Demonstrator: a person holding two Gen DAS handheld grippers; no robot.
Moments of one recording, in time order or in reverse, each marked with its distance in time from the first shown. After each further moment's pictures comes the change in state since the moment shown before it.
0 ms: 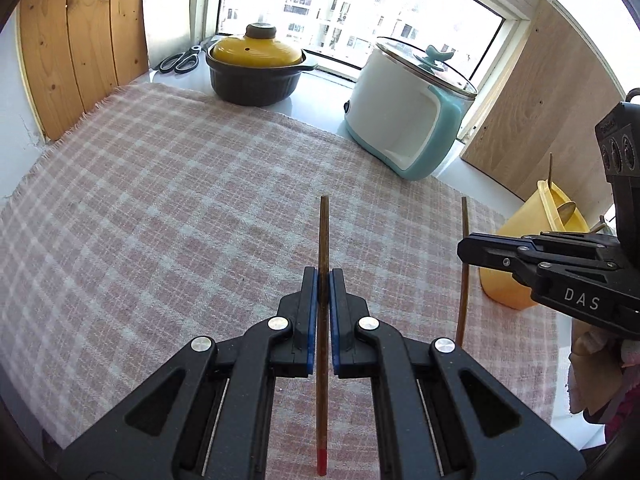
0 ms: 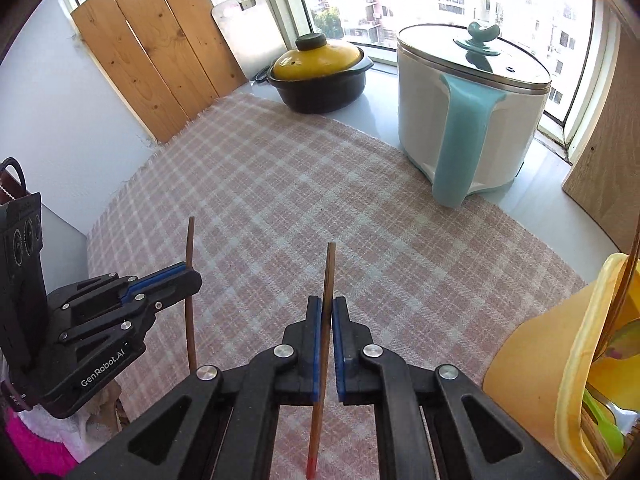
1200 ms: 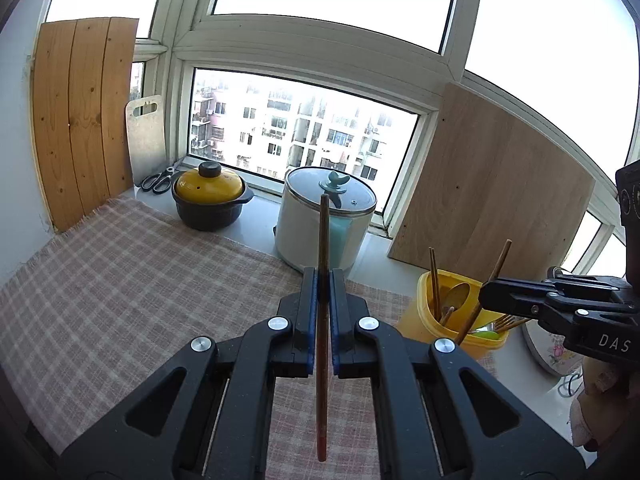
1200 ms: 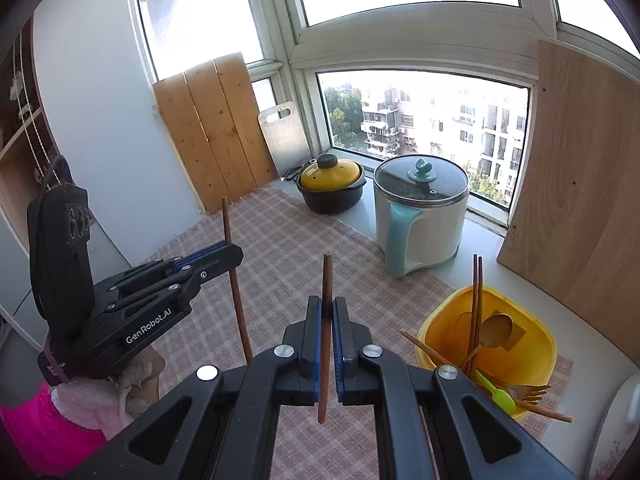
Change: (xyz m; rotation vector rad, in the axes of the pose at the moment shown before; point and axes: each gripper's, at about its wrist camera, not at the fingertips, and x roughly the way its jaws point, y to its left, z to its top) left arm -0.115 -0.107 0.010 0.065 -0.392 -0.047; right arm -0.177 -0.015 -0.052 -0.077 -0.336 0.027
